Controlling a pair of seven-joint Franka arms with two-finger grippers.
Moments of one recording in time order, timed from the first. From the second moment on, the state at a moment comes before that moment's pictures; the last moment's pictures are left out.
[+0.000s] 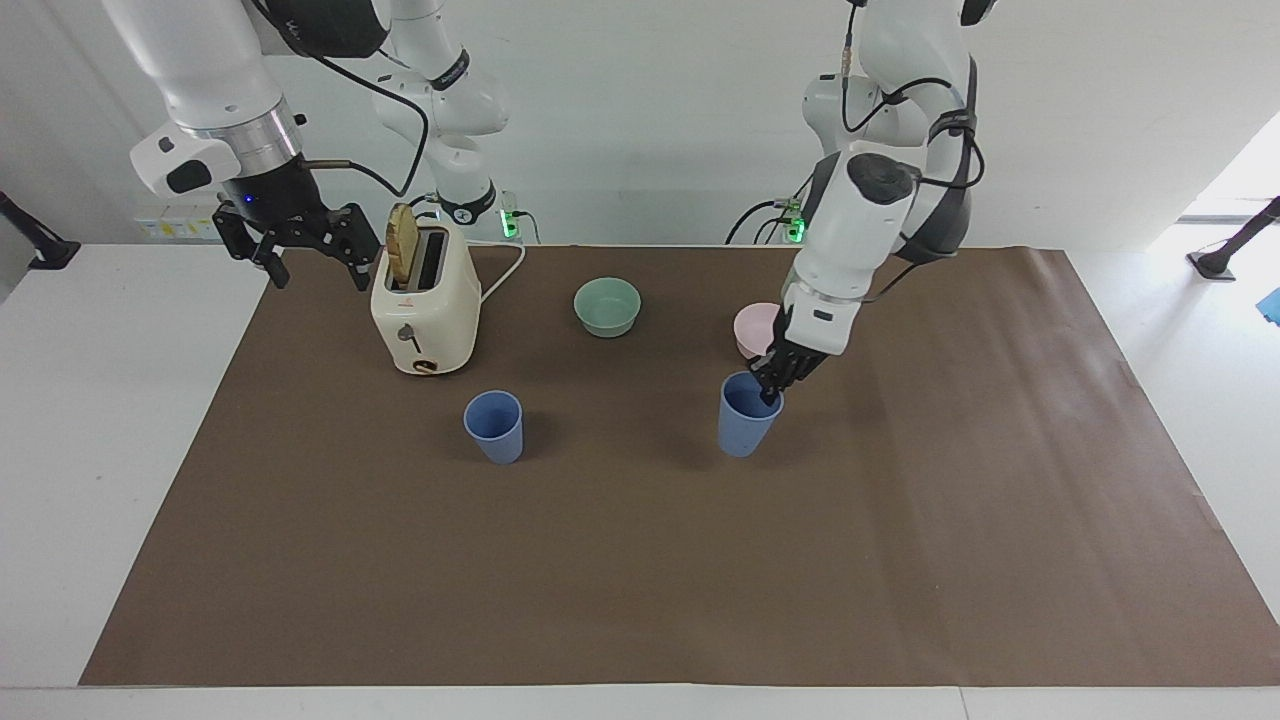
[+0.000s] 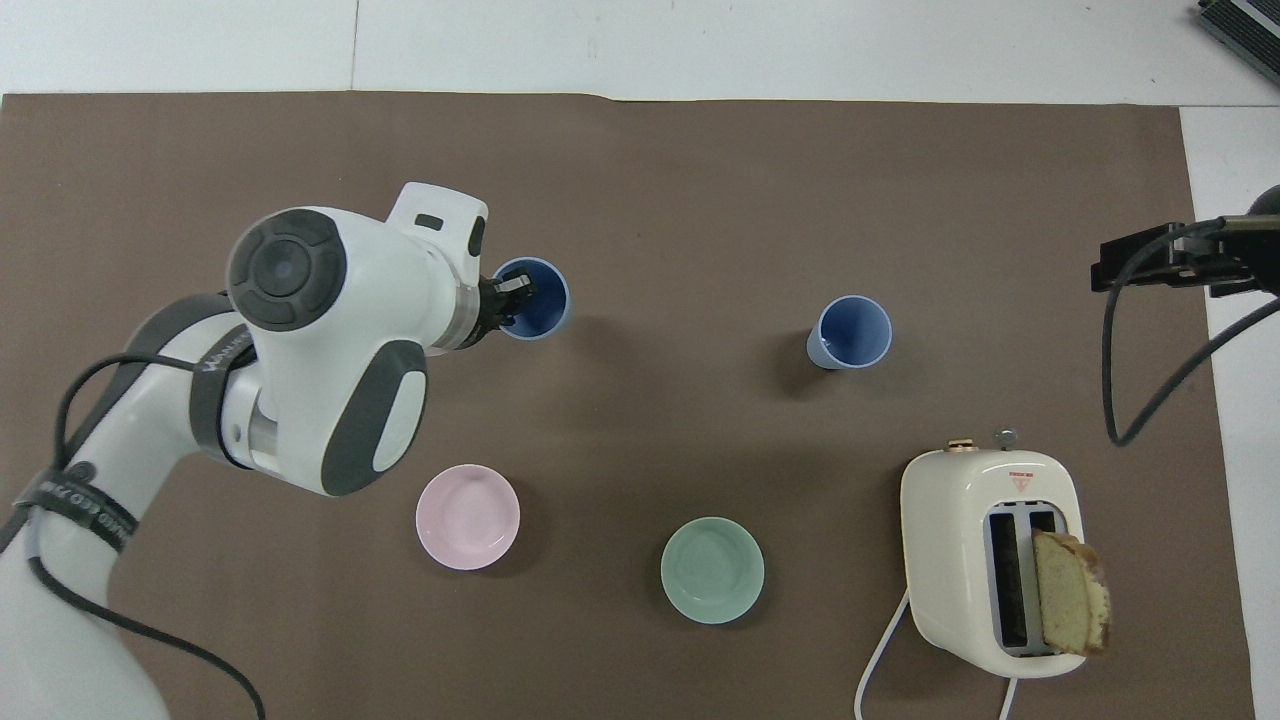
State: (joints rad) left arm -0.43 0.22 -0.06 -1.84 -0.11 2.25 -0.83; right arm -0.06 0.06 0.06 -1.45 -0.01 1.59 0.07
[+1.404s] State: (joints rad) left arm -0.51 0.32 -0.05 -1.85 -0.08 2.31 -0.84; right arm -0.06 0.06 0.06 -1.45 -0.01 1.59 0.07
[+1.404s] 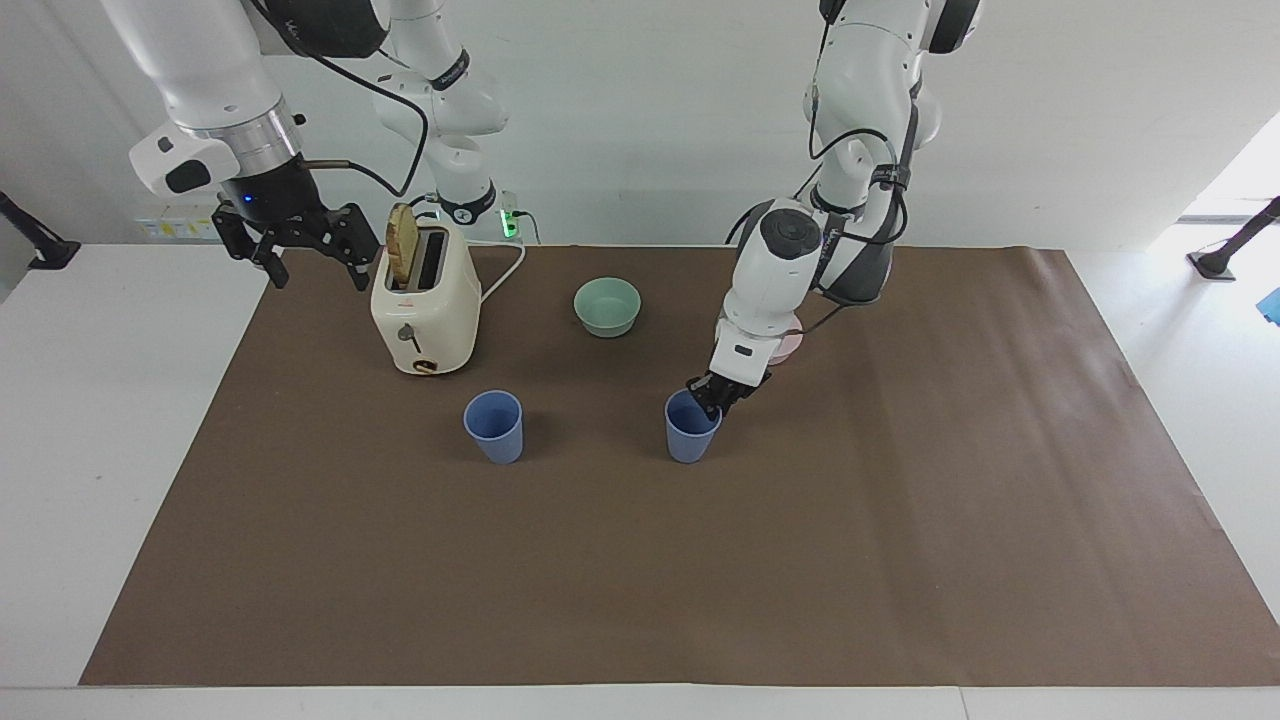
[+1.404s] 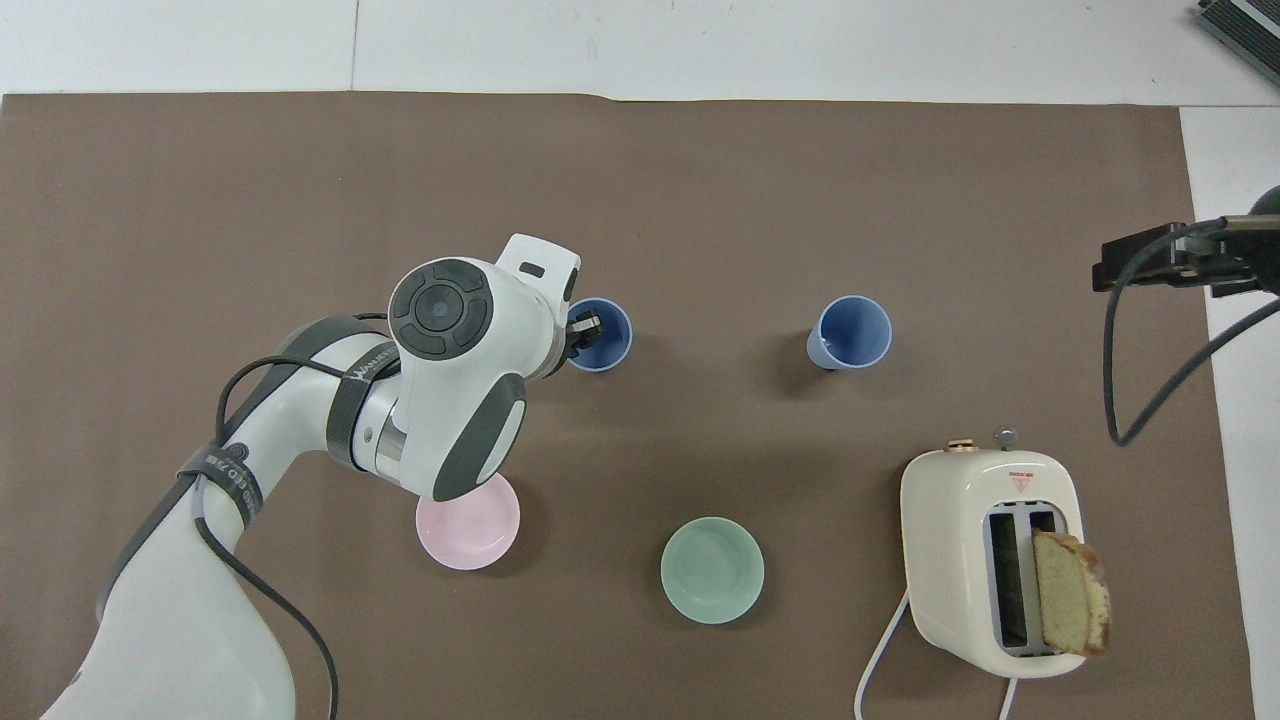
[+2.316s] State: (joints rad) left arm -0.25 0.10 -0.02 -1.79 -0.02 1.90 -0.32; right arm -0.04 0.05 0.07 -1.50 0.00 1.64 0.07
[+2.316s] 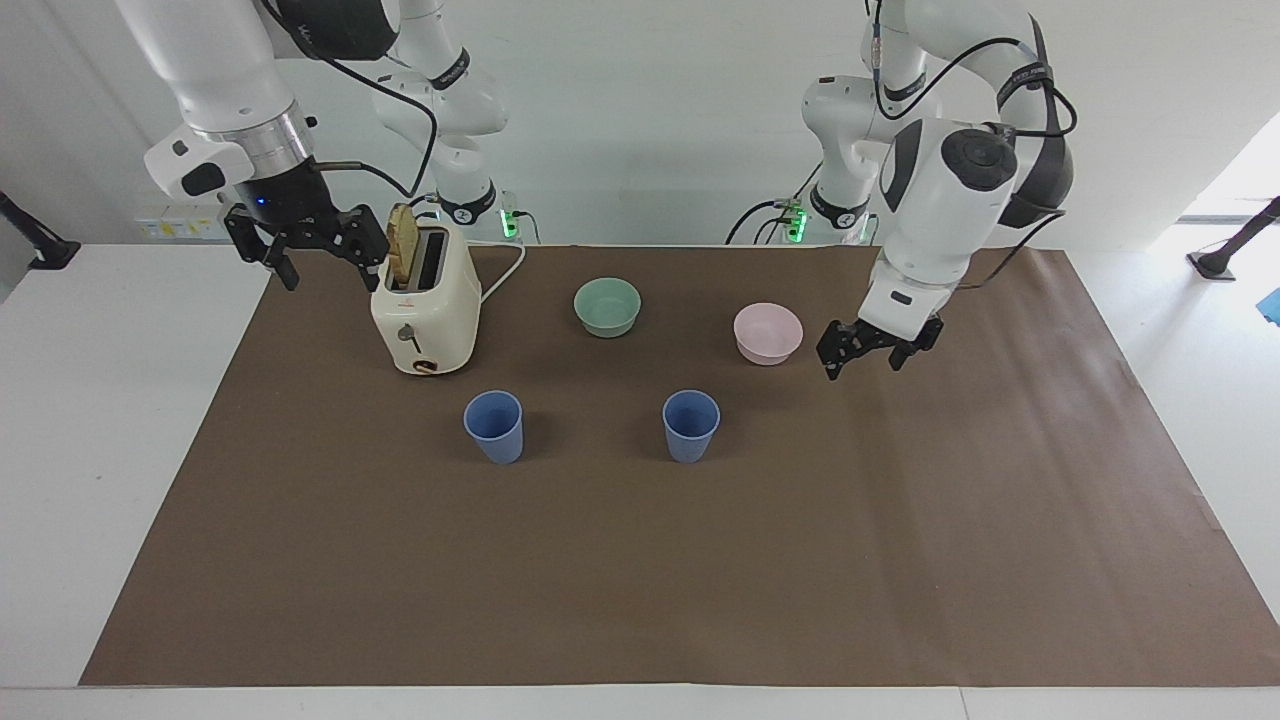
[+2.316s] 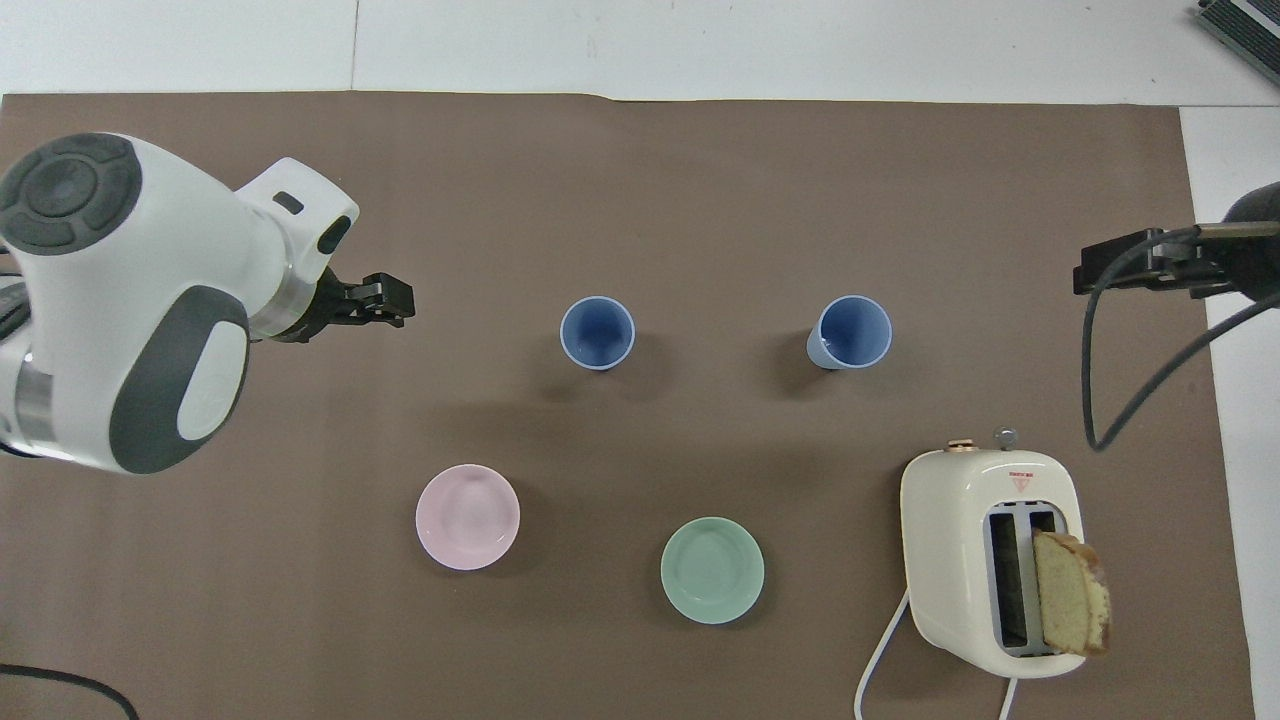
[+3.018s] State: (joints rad) left arm -0.07 0.00 -0.01 -1.78 -0.02 1.76 0.10; right arm 0.02 0.15 0.08 -1.77 0.01 2.00 0.07
